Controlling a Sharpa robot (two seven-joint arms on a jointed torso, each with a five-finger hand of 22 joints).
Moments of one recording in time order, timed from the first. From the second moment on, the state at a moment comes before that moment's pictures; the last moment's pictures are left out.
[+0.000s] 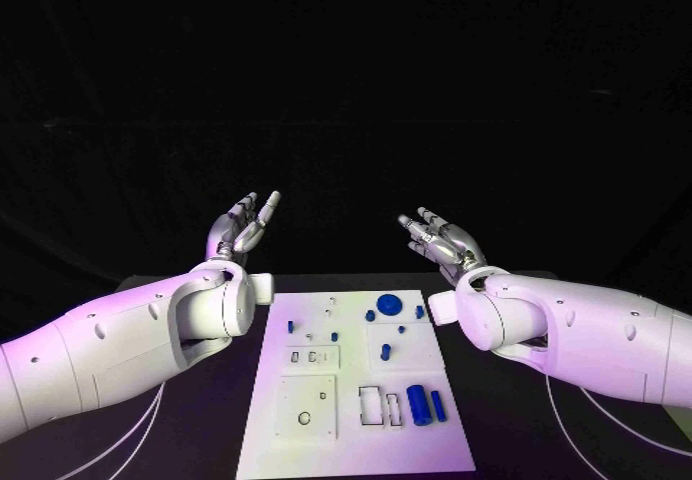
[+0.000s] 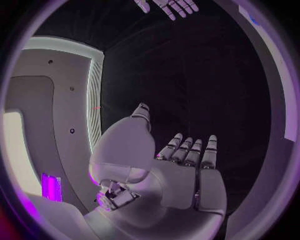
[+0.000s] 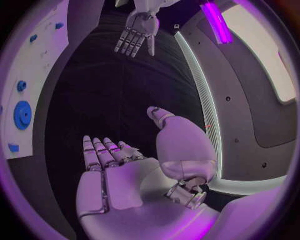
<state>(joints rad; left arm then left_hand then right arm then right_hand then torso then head) 1.18 -0.71 -0.02 1.37 0.07 -0.69 0.55 1.21 0.03 -0.07 0.28 0.16 0.22 0.14 0.05 0.05 0.15 0.18 0.02 0.02 0.12 0.18 0.01 0.02 0.07 0.17 0.28 0.05 0.05 1.24 -0.74 -0.14 1.45 -0.06 -0.53 0.42 0.95 -0.03 0.34 0.15 0.36 0.07 0.13 0.02 0.02 0.13 0.29 0.03 0.02 0.13 0.28 0.03 0.03 0.05 0.15 0.29 0.03 0.03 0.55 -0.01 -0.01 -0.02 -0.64</state>
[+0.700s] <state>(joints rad) 1.19 -0.80 -0.02 1.46 0.08 -0.57 0.55 1.47 0.07 -0.10 0.25 0.32 0.68 0.18 0.21 0.14 0.76 0.23 0.13 0.06 0.69 0.21 0.24 0.13 0.13 0.50 0.29 0.25 0.13 1.32 -0.75 -0.16 1.36 -0.65 -0.43 0.29 1.25 -0.09 0.49 -0.10 0.26 0.75 0.19 0.29 0.16 0.88 0.20 0.17 0.06 0.88 0.17 0.27 0.18 0.16 0.76 0.27 0.24 0.12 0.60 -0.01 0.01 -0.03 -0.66</state>
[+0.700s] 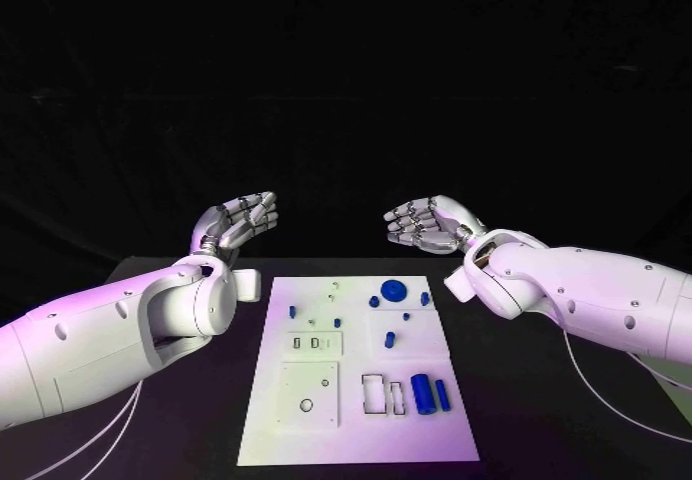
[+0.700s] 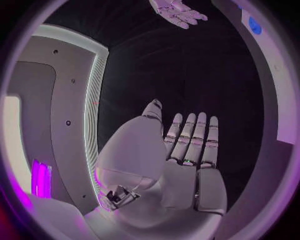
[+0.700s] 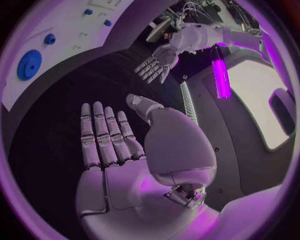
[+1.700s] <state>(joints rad) 1.20 -0.90 -0.02 1.63 -0.03 -0.45 0.47 1.57 0.01 -0.07 0.27 0.28 0.83 0.21 0.25 0.16 1.02 0.18 0.13 0.07 0.94 0.14 0.32 0.18 0.18 0.70 0.26 0.32 0.12 1.32 -0.70 -0.16 1.39 -1.52 -0.28 -0.07 1.20 -0.20 0.43 -0.11 0.21 0.96 0.16 0.27 0.25 1.15 0.10 0.07 0.08 1.46 0.01 0.90 0.81 0.16 1.21 0.10 0.69 0.40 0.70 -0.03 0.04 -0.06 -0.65</state>
